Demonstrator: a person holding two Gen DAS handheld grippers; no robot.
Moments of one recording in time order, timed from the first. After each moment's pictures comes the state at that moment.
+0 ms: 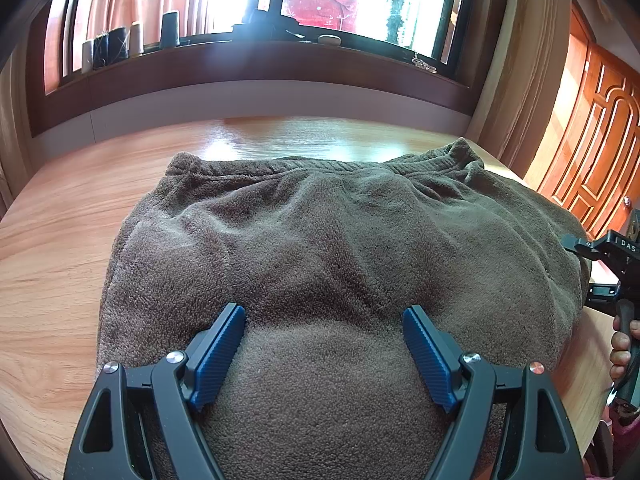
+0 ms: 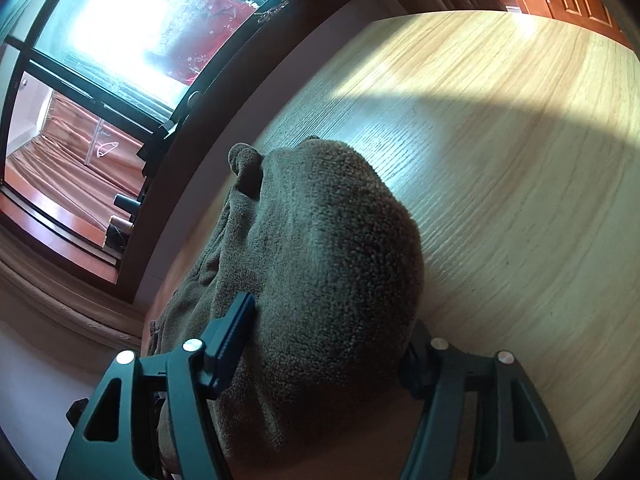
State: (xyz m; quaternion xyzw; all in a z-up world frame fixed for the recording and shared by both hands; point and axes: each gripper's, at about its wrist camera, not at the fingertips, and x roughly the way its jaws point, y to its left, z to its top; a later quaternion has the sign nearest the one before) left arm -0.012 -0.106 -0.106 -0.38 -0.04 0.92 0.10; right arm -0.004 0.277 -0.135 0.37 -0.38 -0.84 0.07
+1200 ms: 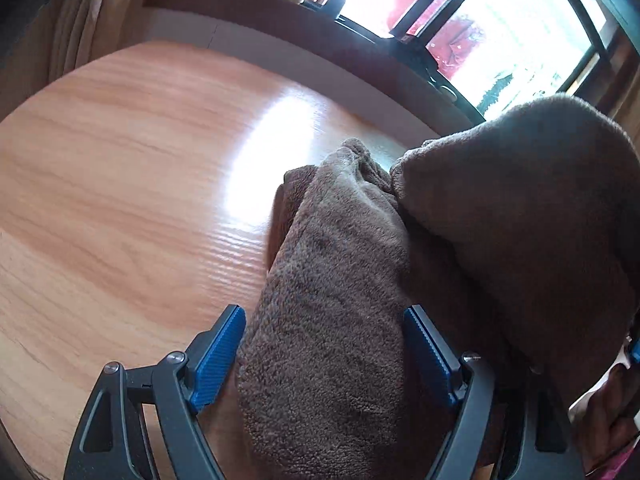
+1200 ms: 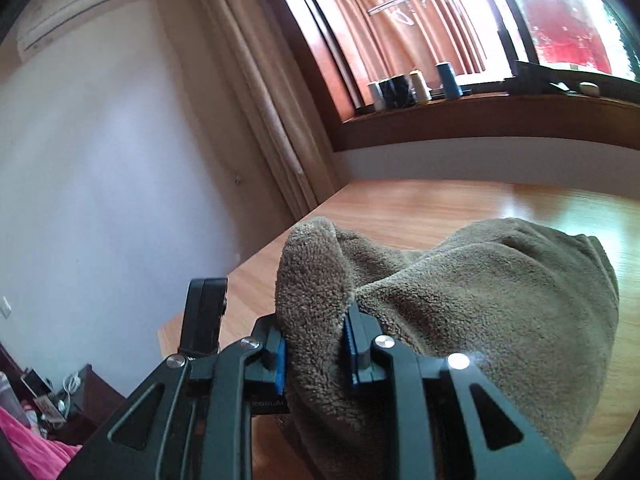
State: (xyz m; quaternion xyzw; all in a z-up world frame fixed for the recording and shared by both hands) left arm 0.047 -0.274 -0.123 -0.38 -0.29 0.88 0.04; right arm 0.035 -0.112 -0.031 0.29 -0.03 -0.82 0.49
